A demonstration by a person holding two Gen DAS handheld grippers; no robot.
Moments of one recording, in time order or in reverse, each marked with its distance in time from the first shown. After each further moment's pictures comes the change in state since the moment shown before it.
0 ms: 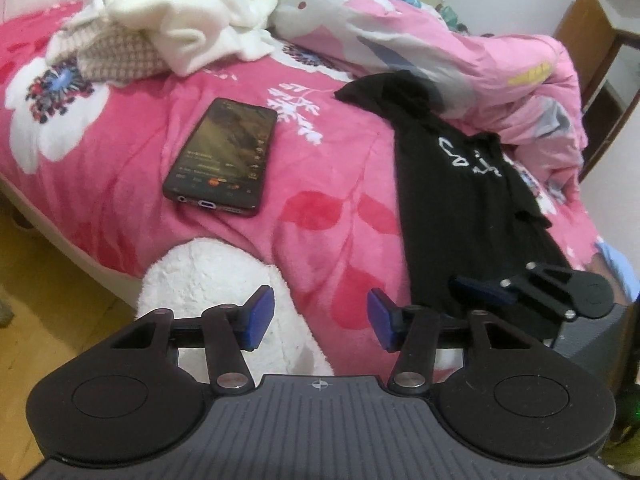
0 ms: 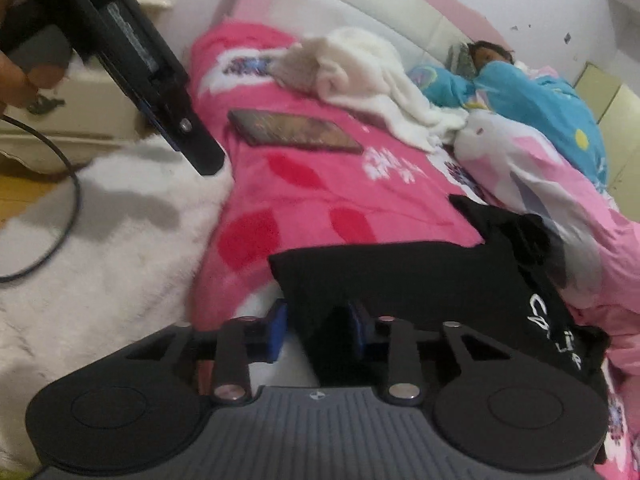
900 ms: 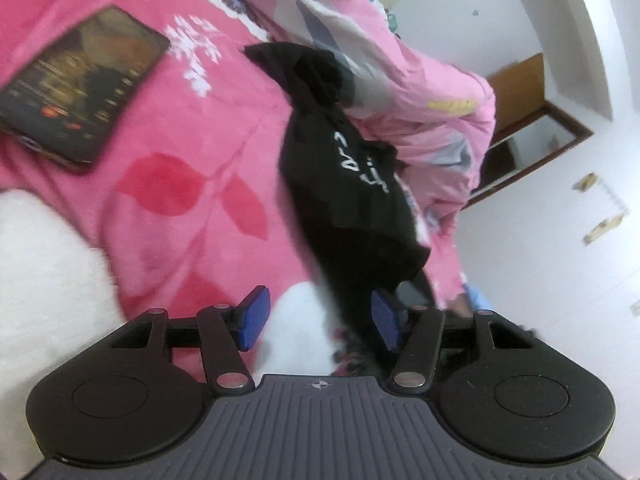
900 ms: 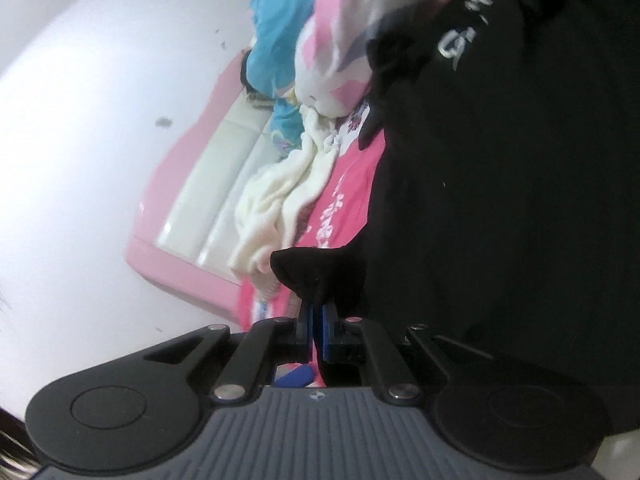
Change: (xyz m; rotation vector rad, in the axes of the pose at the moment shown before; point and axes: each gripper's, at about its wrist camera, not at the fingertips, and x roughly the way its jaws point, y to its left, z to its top) left arm 0.063 -0.003 0.016 -0.284 0.098 -0.498; right arm 0.000 -0.140 -0.133 1.544 -0.314 0.577
